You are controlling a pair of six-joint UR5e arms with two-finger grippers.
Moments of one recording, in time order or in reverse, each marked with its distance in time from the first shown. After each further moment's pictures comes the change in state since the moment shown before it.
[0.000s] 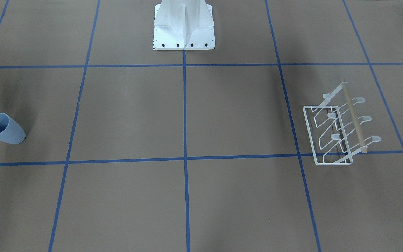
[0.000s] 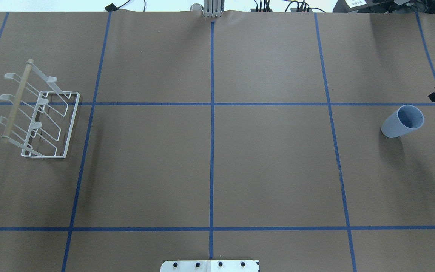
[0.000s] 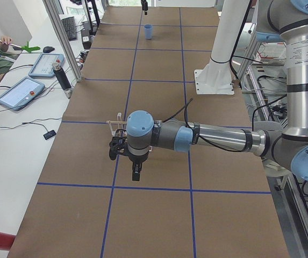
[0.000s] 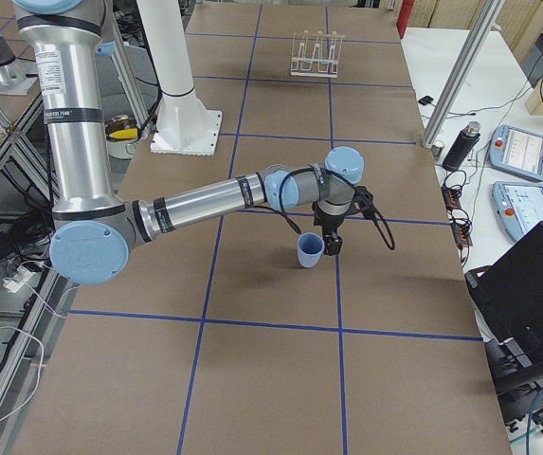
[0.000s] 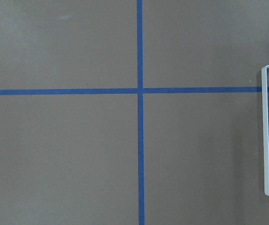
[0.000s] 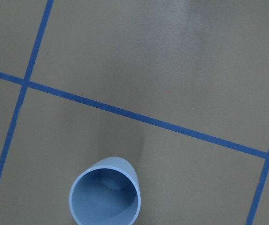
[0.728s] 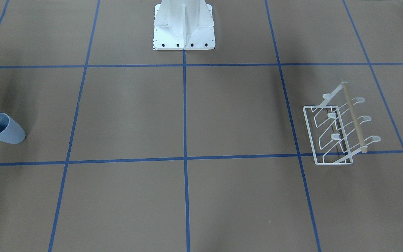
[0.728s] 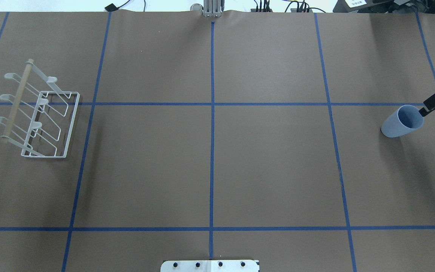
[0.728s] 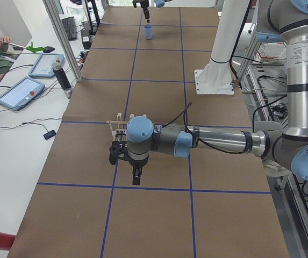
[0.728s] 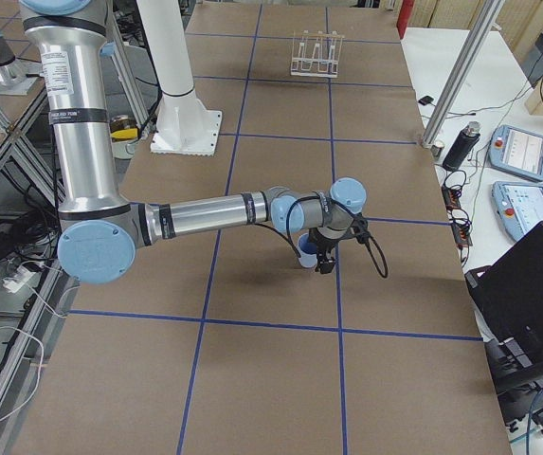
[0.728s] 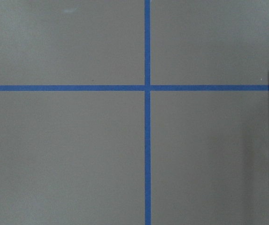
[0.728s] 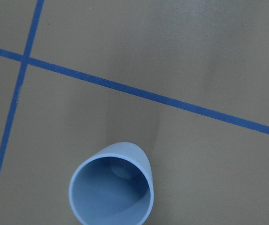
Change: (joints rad) left arm 0.000 0.004 0.014 -0.020 -0.003 -0.005; right arm -0.049 0.008 -0.144 0.062 0.024 0.006
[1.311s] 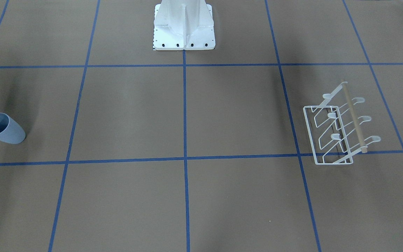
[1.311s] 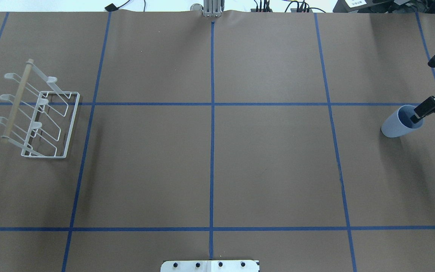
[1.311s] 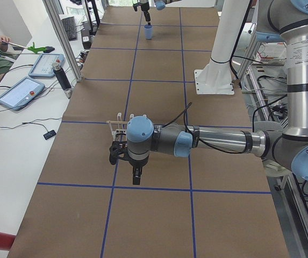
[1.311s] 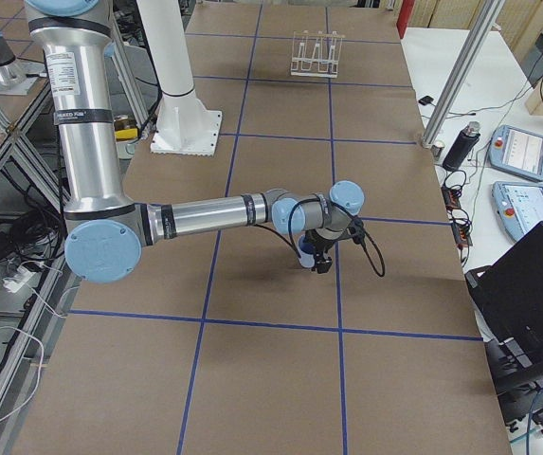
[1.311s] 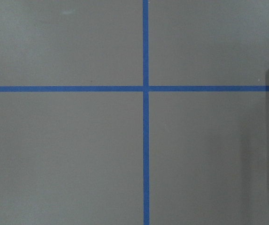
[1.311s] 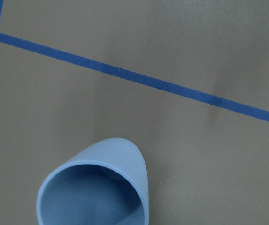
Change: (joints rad) left arm 0.000 0.000 0.004 0.000 -0.001 0.001; right arm -0.048 0.009 -0.024 0.010 0.000 0.000
